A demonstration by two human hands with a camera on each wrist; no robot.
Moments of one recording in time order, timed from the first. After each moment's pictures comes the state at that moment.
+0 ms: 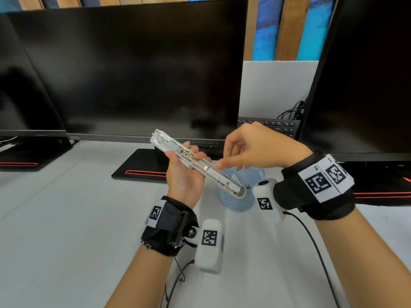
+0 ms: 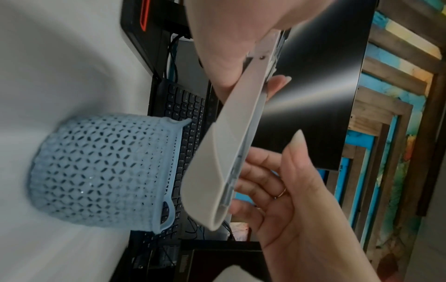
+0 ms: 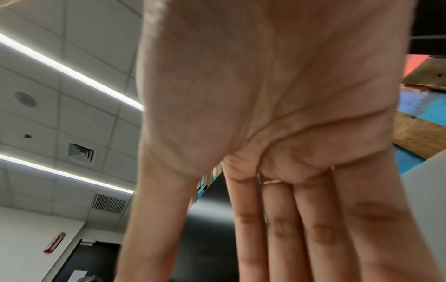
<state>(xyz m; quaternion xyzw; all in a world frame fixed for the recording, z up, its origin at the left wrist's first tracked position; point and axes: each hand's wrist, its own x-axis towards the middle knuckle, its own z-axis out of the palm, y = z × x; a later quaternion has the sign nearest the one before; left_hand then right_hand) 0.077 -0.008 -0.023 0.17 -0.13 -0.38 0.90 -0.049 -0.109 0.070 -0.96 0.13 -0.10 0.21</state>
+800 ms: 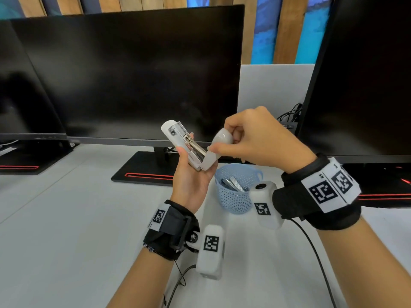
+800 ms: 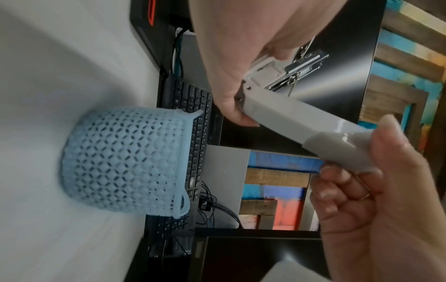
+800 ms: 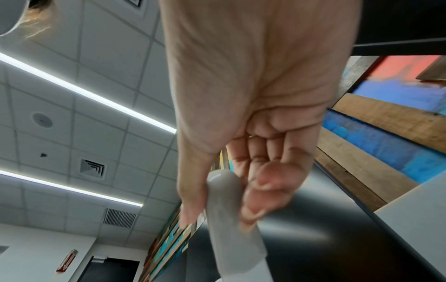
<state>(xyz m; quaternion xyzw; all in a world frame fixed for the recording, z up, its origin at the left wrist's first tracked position) 0.065 -0.012 -0.020 0.25 -0.19 -0.36 0.88 -0.055 -0.090 0.085 -0.94 0.08 -0.30 0.12</state>
